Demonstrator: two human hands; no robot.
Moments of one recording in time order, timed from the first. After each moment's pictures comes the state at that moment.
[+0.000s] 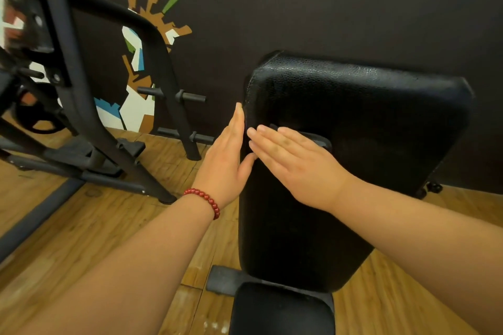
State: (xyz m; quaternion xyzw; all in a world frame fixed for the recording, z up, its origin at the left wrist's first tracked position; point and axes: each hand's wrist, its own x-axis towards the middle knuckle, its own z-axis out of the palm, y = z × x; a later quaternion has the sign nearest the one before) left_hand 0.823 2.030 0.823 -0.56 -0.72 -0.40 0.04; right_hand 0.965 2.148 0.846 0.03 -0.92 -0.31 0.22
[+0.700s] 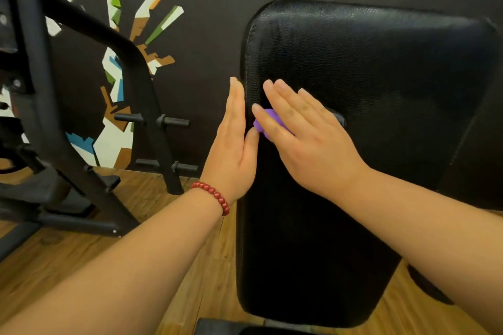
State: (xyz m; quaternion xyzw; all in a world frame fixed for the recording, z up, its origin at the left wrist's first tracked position) left_hand 0.814 2.060 0.770 -0.58 -0.59 -0.55 0.04; right_hand 0.949 2.149 0.802 -0.05 -0.85 -0.34 0.39
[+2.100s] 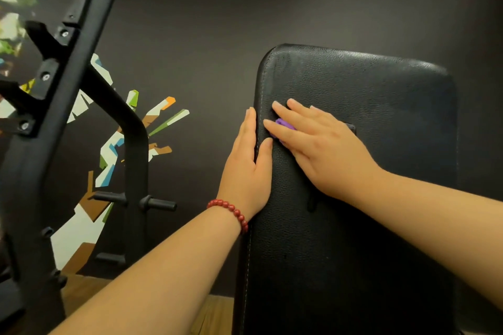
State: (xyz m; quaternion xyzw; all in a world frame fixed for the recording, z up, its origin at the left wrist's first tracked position) left_hand 0.809 2.089 0.727 -0.56 -0.47 -0.67 0.15; right_hand 0.944 2.159 0.783 -0.03 -0.78 -0.45 0.44
